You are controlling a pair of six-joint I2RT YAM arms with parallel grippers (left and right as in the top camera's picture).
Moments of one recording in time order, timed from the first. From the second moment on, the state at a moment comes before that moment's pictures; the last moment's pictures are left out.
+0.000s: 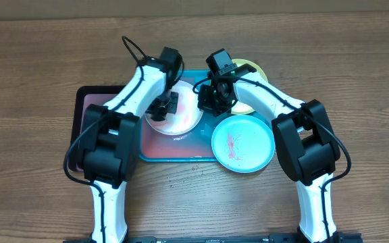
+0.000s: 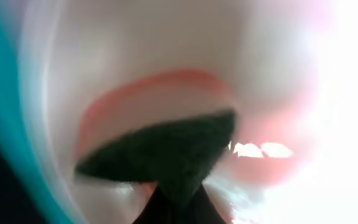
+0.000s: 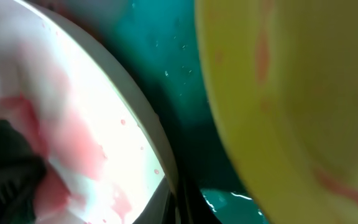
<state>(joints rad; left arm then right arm) -0.31 2.19 1.65 -1.04 -0.09 -0.17 0.46 2.23 1.64 -0.71 -0.38 0.64</state>
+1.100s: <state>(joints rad) -0.32 2.19 1.65 -1.06 0.00 -0.22 0.46 2.23 1.64 -0.72 -0.38 0.64</state>
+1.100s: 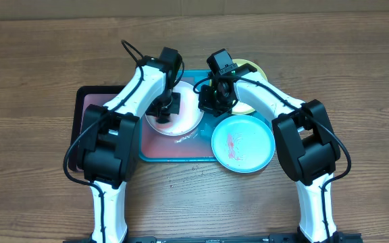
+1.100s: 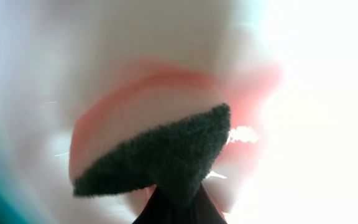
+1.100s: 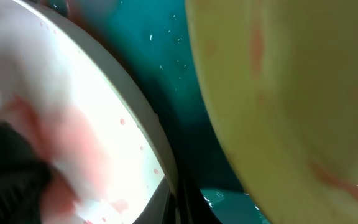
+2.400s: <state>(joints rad) -0.10 2.22 2.47 -1.60 0.04 -0.19 0.52 2.23 1.76 -0.97 -0.12 0.61</state>
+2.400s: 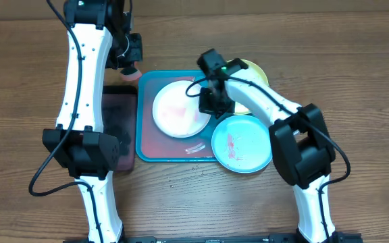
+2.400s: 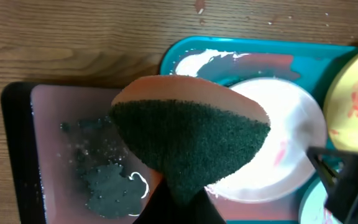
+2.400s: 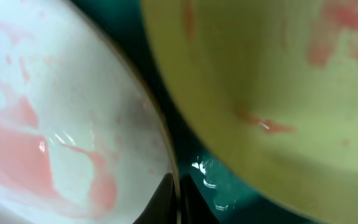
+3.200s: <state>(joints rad) -0.07 2.22 2.47 -1.63 0.02 -0.19 1.00 2.02 1.91 -1.37 0.99 0.86</state>
